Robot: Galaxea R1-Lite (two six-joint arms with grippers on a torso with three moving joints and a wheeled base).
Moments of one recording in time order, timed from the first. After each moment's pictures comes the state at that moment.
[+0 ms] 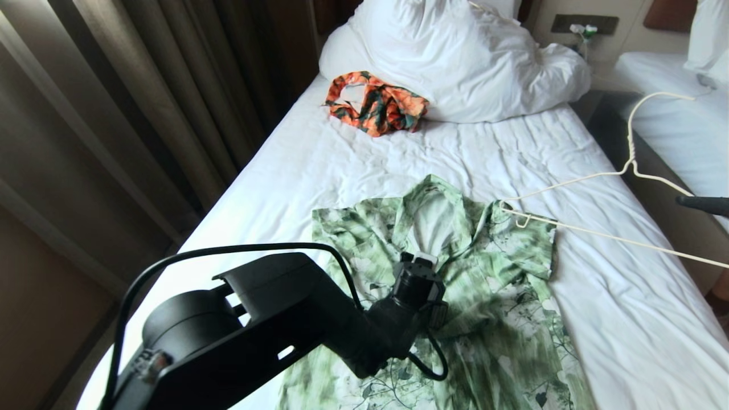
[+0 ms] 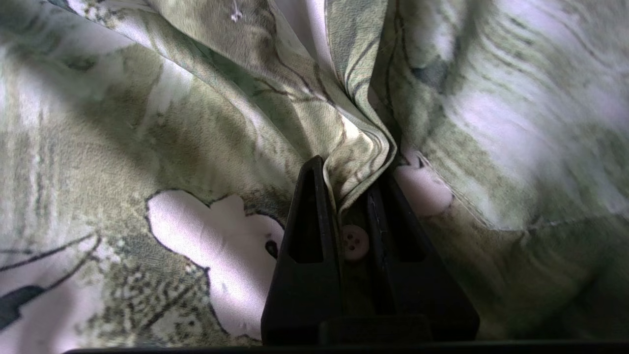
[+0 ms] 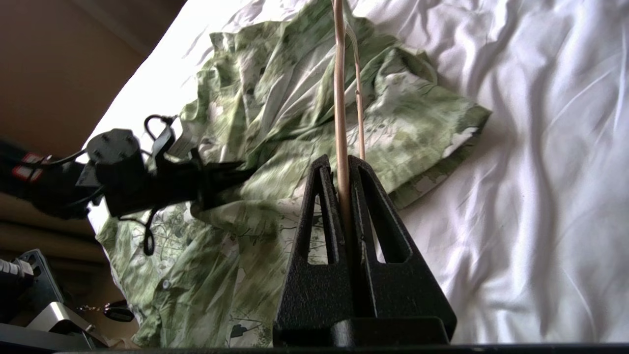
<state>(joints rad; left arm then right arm) -0.85 2.43 -1.26 -0.66 0.34 -0.11 -0.56 1.67 -1.17 0.00 1.23 -0.21</state>
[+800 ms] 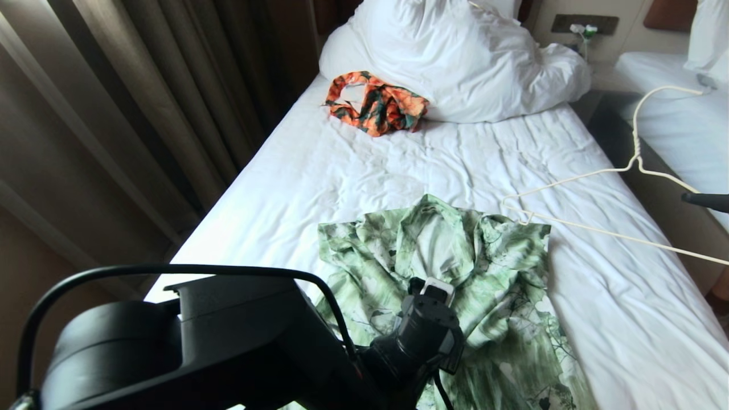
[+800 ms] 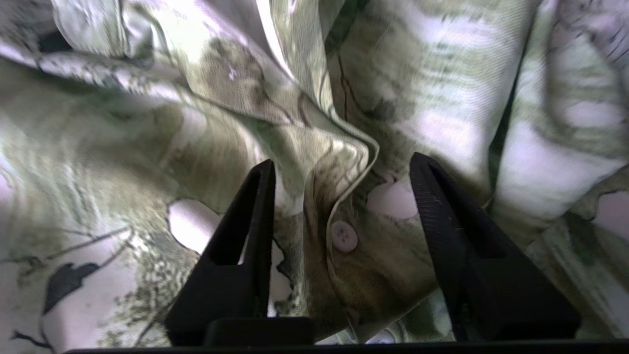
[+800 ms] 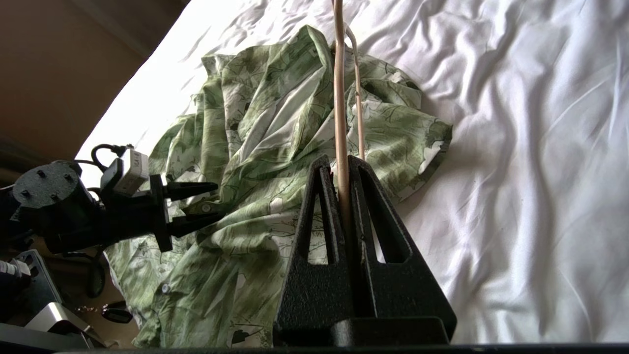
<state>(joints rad) -0.99 2.27 -1.01 -0.77 0.43 -0.13 -0.56 1.63 -1.16 0.00 1.23 -0.20</state>
